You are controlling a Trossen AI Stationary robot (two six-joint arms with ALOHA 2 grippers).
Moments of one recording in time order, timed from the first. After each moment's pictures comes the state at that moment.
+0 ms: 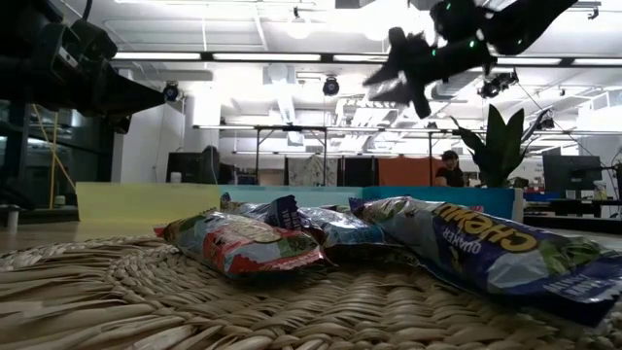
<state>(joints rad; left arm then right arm) 0.12 0.06 0.01 0.00 -0.01 -0.14 -0.67 1.30 0.81 0.31 -0.24 0.49</state>
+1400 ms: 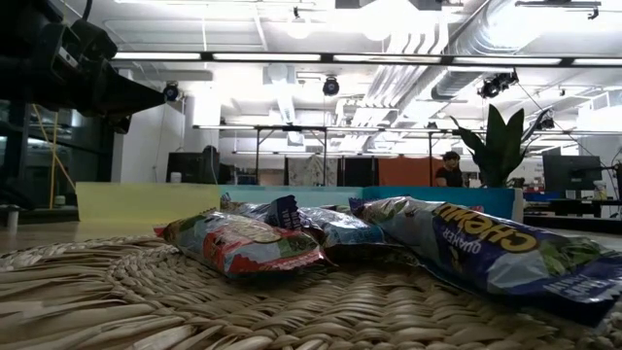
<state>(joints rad) 0.12 0.06 0.01 0.00 -0.01 -0.14 0.24 1.08 0.91 0.15 0.32 0.40</state>
